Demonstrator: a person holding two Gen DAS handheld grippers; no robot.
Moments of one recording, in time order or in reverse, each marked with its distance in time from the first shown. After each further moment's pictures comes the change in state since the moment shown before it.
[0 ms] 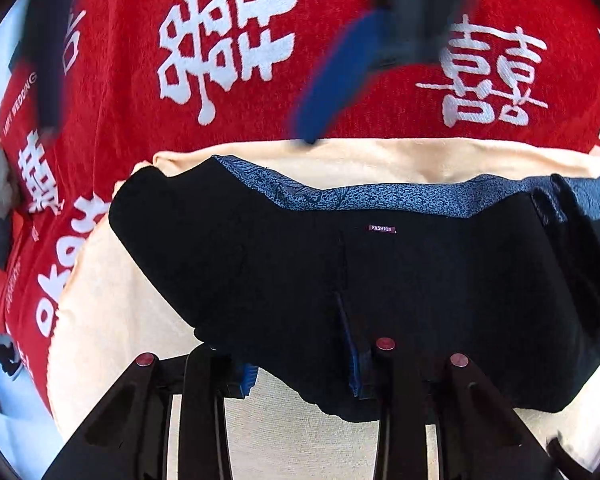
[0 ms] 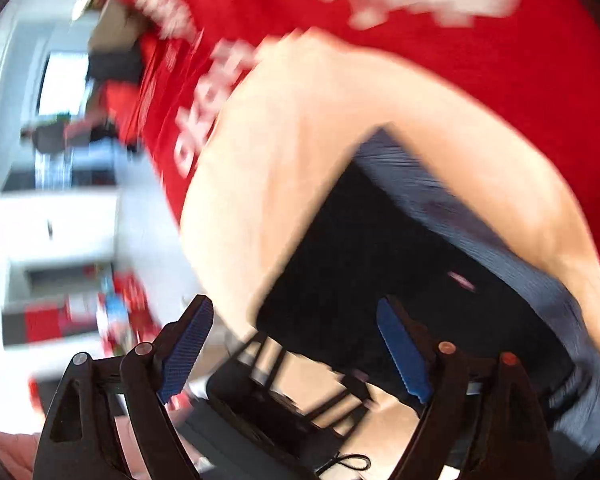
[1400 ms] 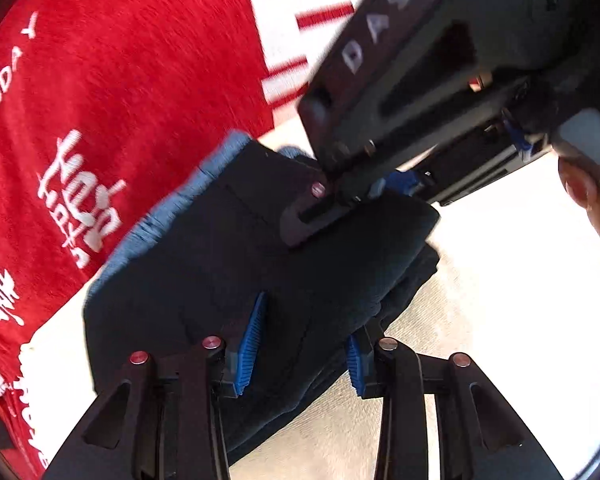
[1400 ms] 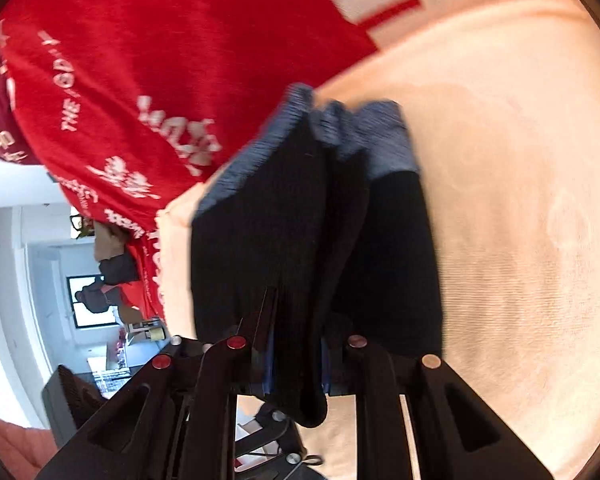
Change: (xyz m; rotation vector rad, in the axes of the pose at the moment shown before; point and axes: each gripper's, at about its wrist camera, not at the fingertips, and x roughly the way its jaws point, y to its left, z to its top) left arm -0.087 -0.376 0.035 0.548 -0.004 -0.288; right arm -0.092 -0.343 -0.390 0.651 -0.670 0.258
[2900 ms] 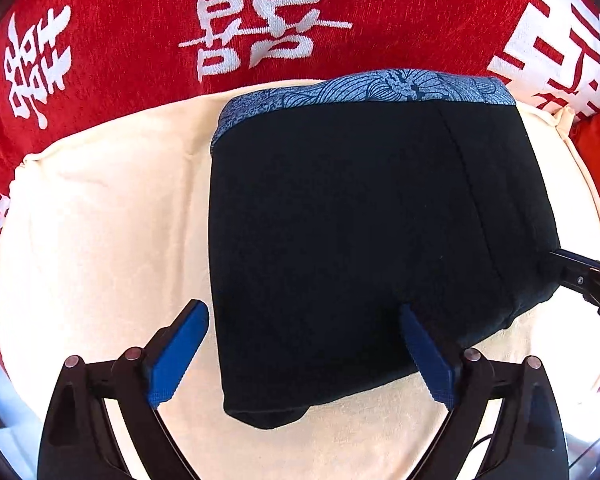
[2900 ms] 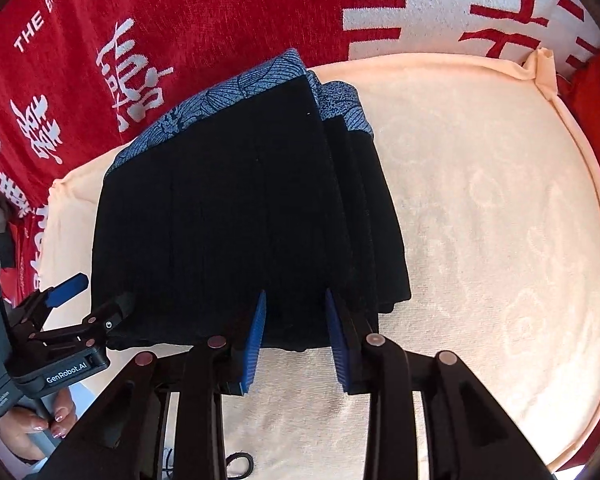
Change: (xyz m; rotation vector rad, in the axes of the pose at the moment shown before) left arm 0.007 0.150 -0.074 -0.519 0.260 -0.050; right arm 0.015 0.070 -0.068 -0.202 -0.137 -0.559
